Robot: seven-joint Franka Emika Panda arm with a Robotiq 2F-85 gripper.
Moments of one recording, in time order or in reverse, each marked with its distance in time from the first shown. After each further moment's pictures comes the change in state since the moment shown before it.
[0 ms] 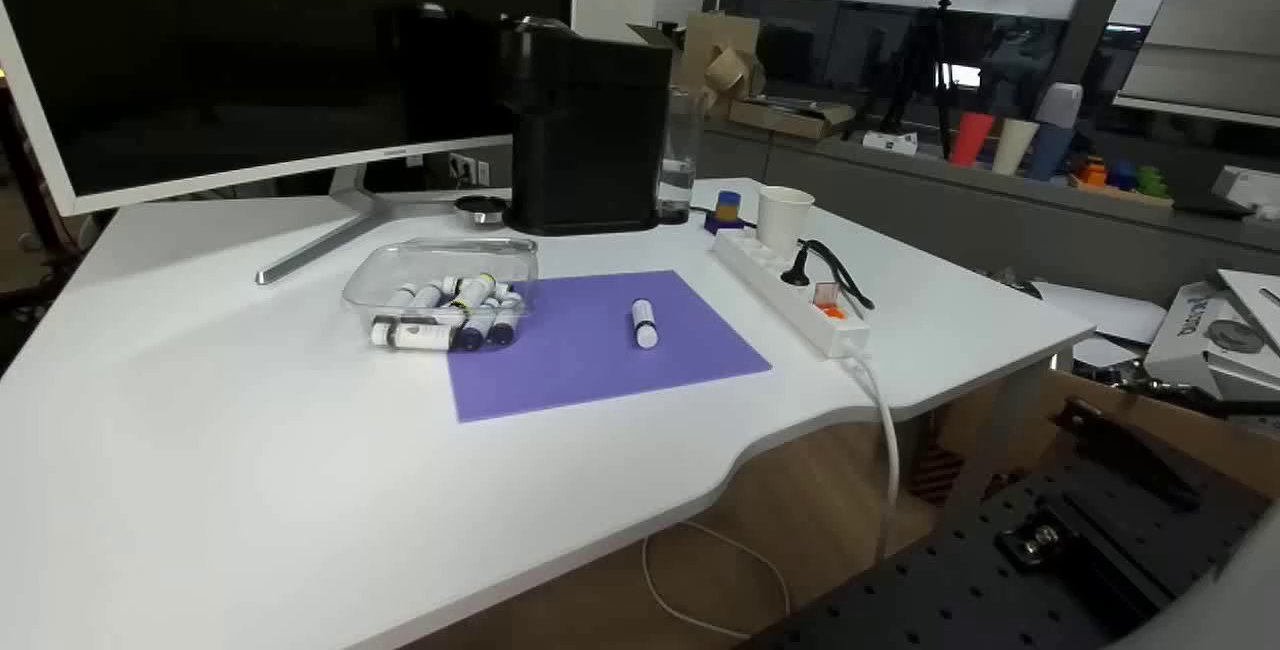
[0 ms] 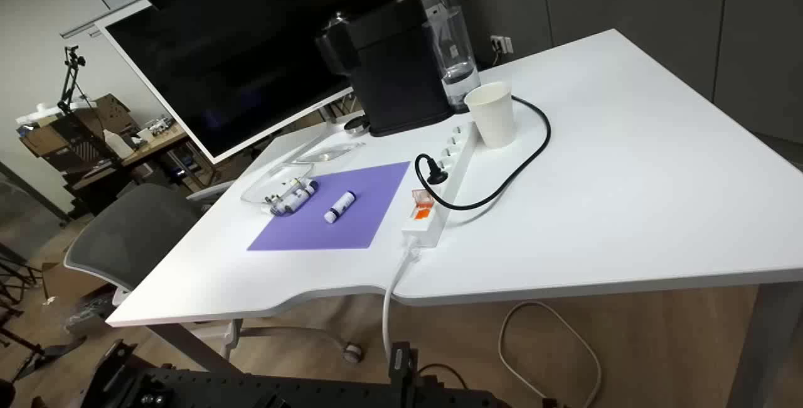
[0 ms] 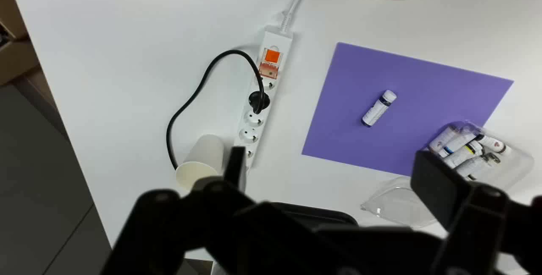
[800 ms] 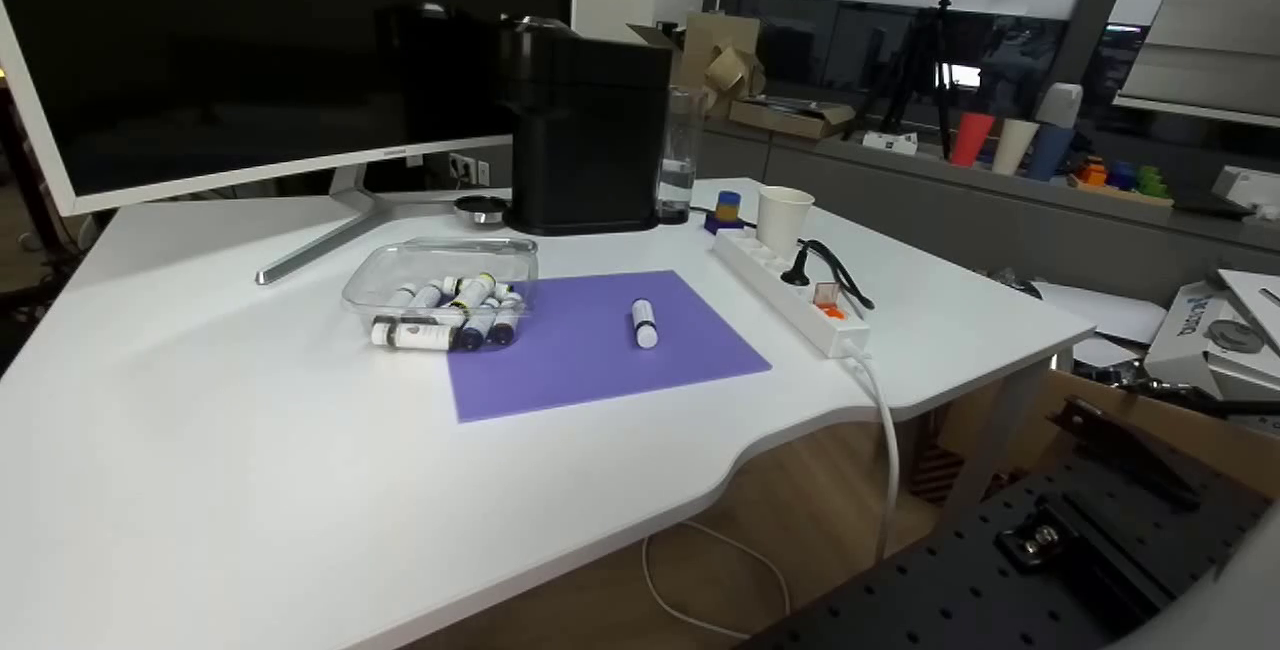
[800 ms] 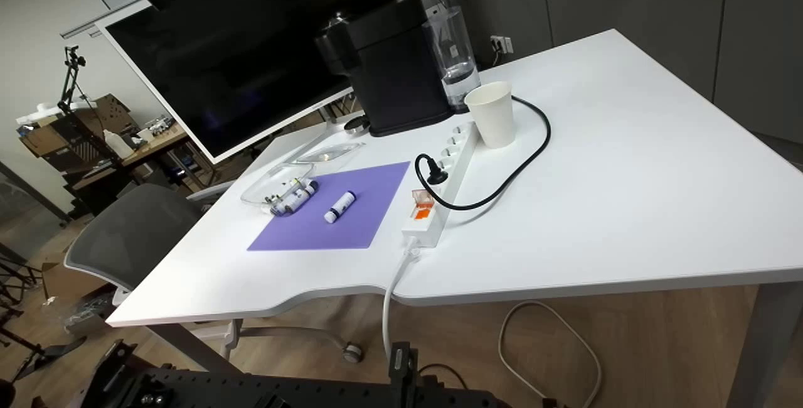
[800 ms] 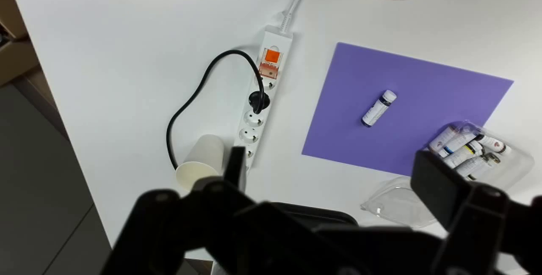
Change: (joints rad) arm 0.000 0.000 0.000 0.000 0.000 0.000 0.000
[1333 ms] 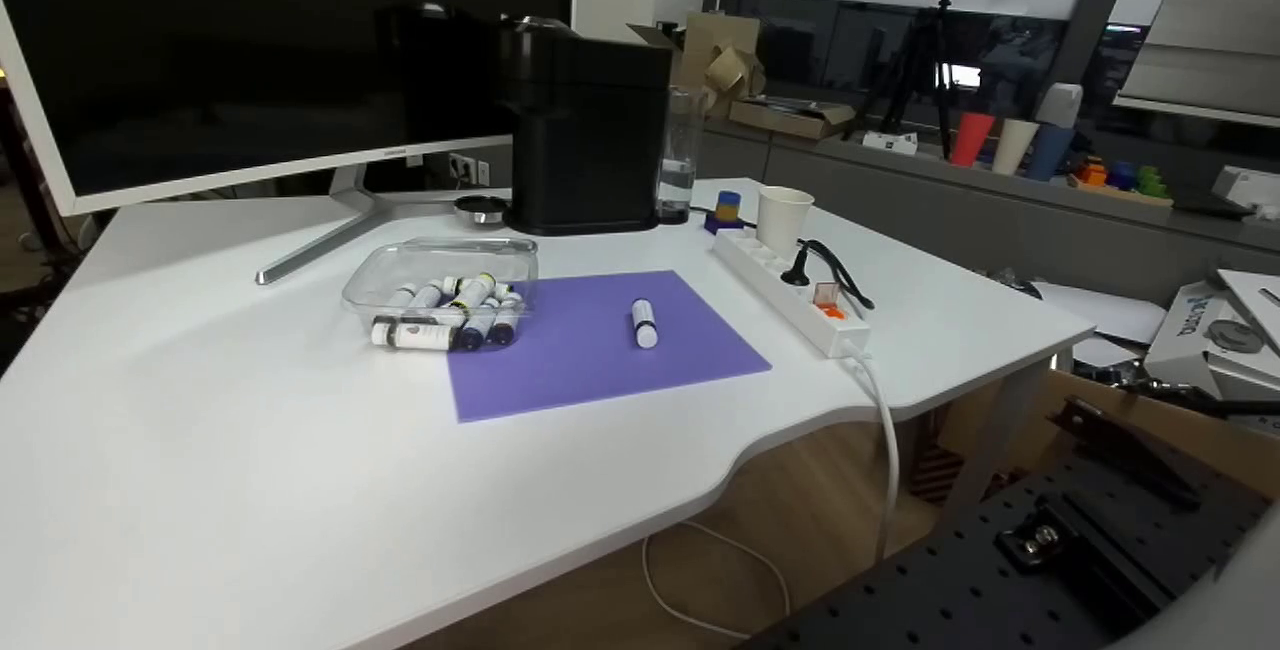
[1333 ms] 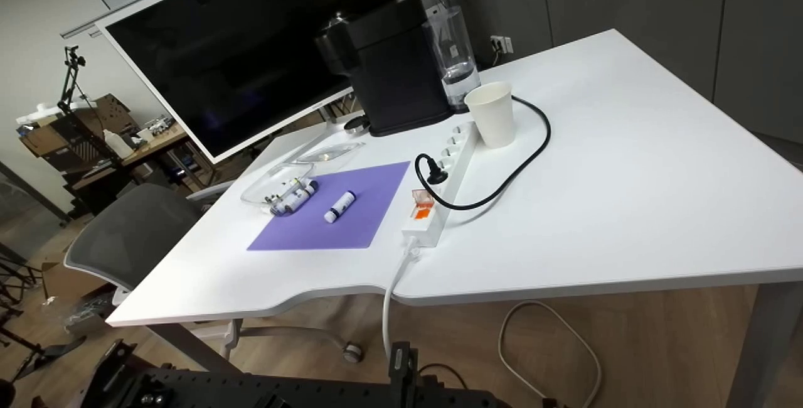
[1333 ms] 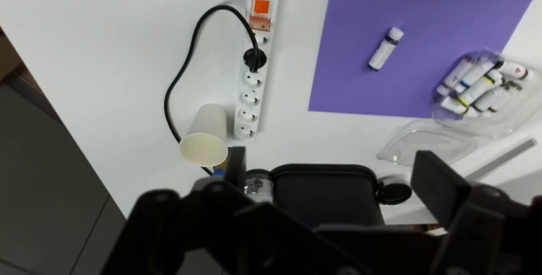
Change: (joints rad) arm 0.008 0.114 0.000 0.000 0.107 0.200 0.087
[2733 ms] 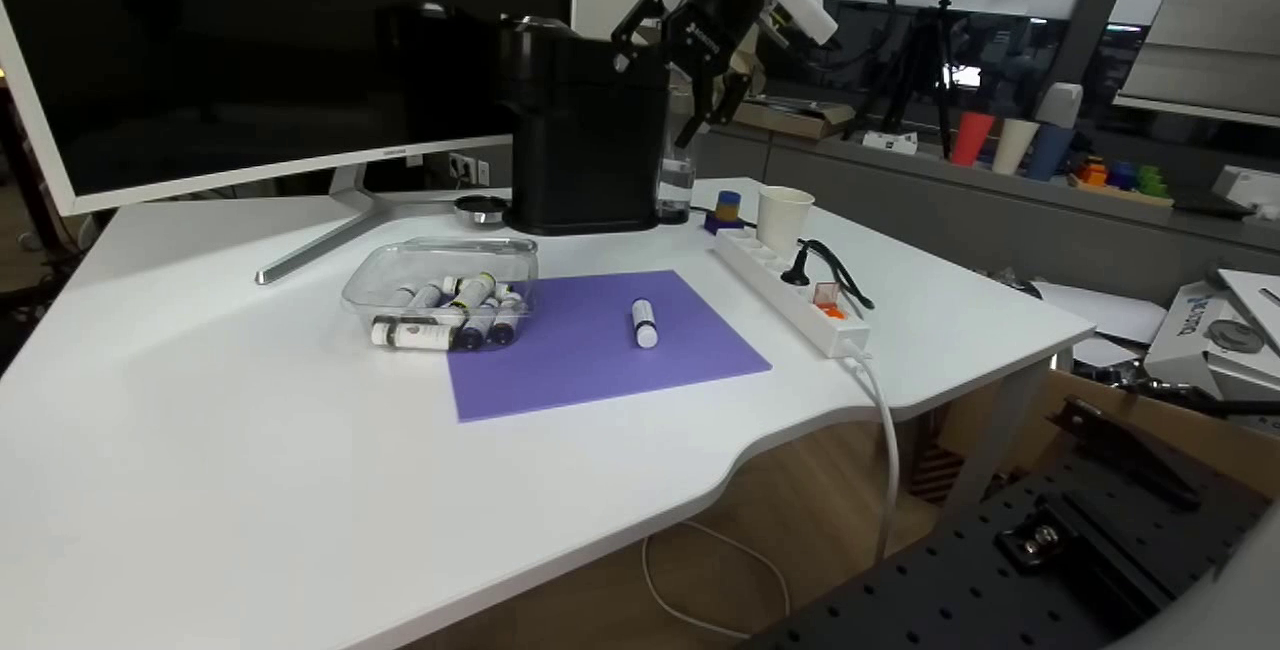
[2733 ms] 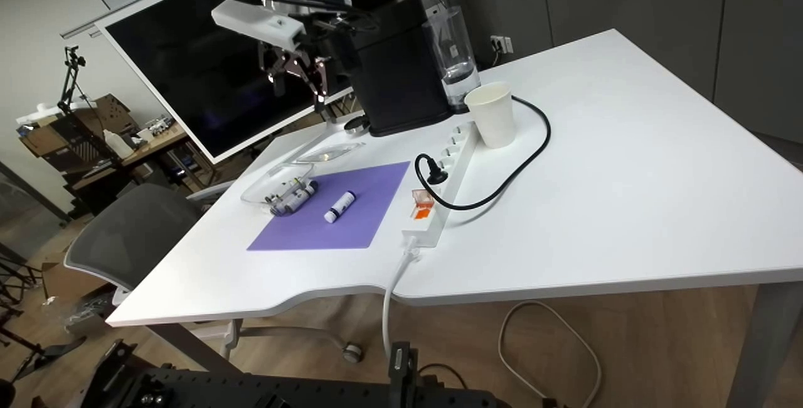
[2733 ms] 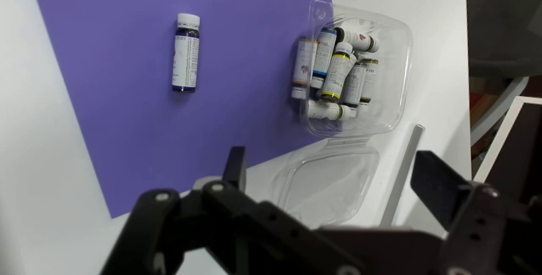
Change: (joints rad) arm 0.077 0.998 0.162 0.597 0.797 -0.206 -0.085
